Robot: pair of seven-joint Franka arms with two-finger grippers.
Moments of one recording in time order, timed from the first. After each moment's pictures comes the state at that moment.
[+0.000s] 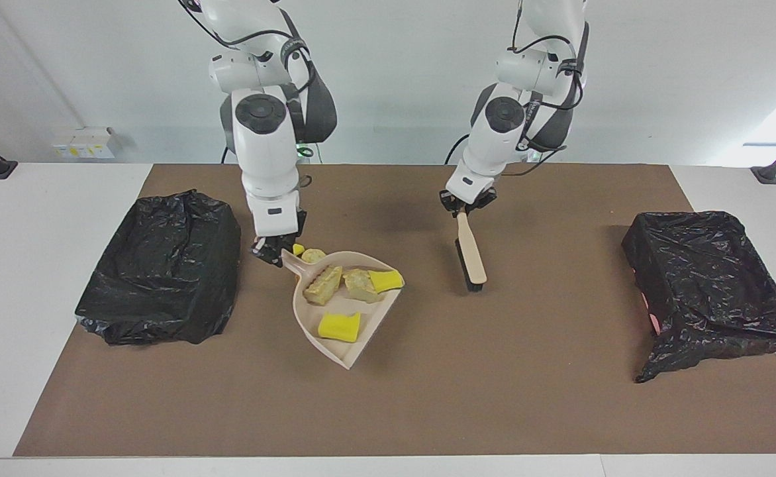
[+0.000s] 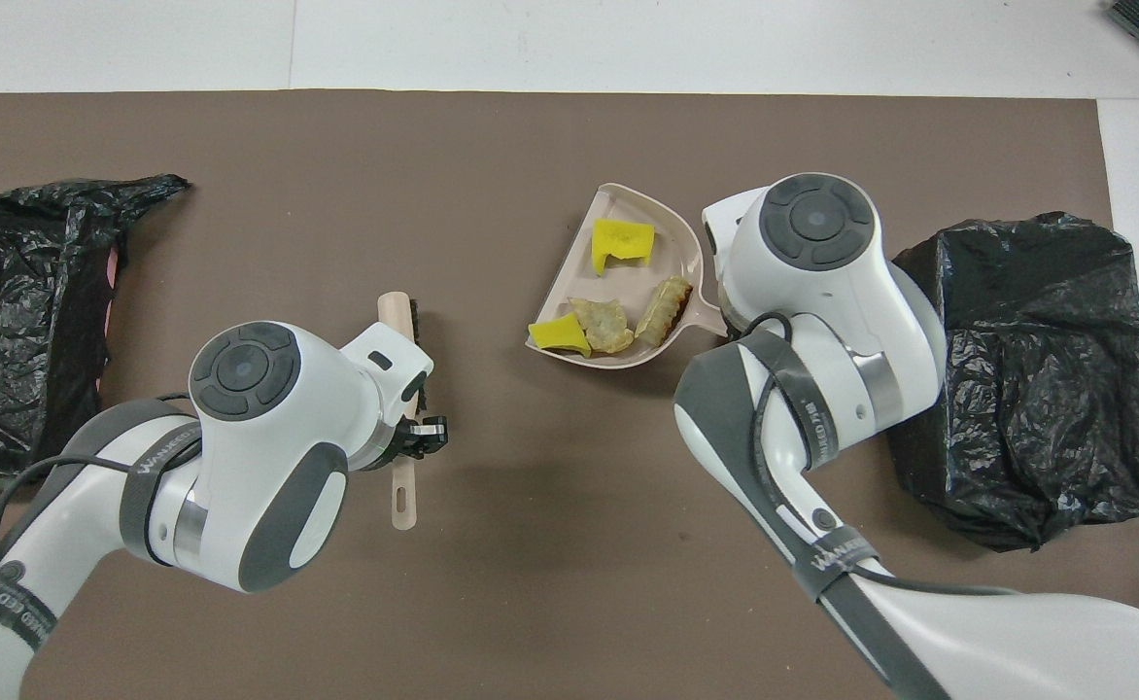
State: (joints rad) left arm -0.55 -0.05 -0.09 -2.22 -0.15 2.08 -0.62; right arm 0.25 0.16 -0.03 -1.72 -0.12 1.93 -0.73
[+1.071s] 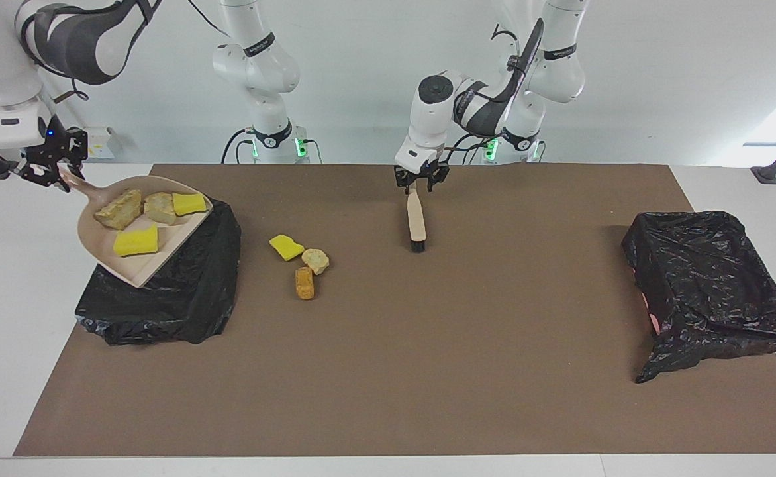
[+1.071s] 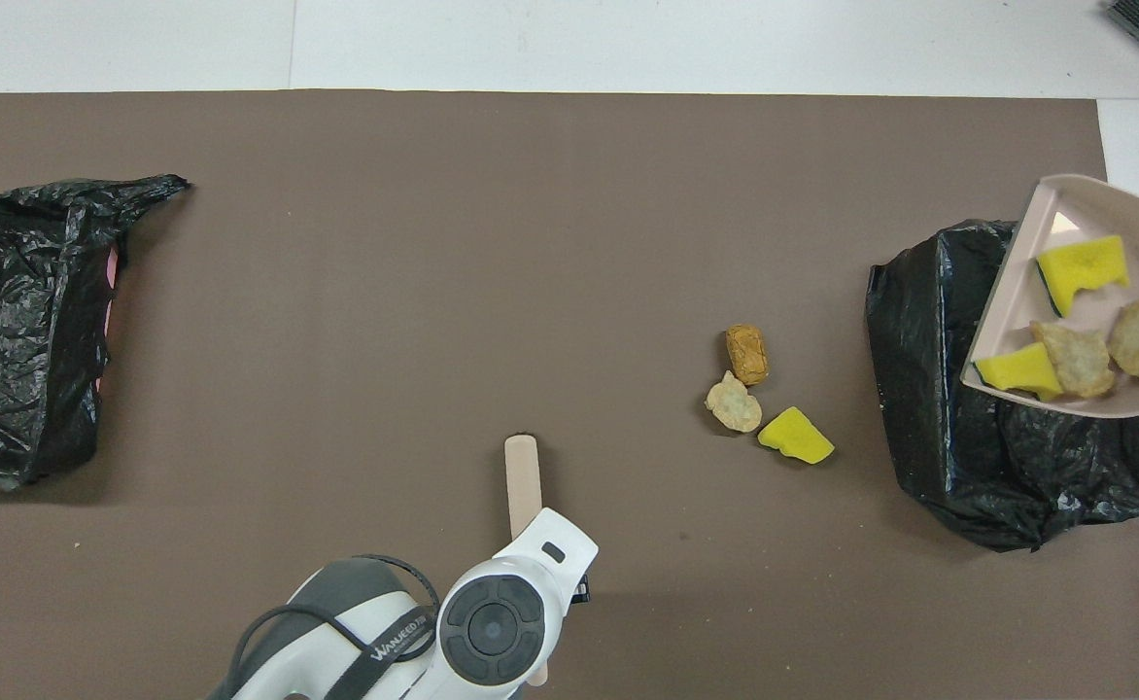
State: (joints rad) left arm -0.76 -0.07 -0.08 -2.36 -0.10 2.27 -0.88; right arm -0.31 -0.06 -0.06 -1.80 -0.26 1.76 -1.49
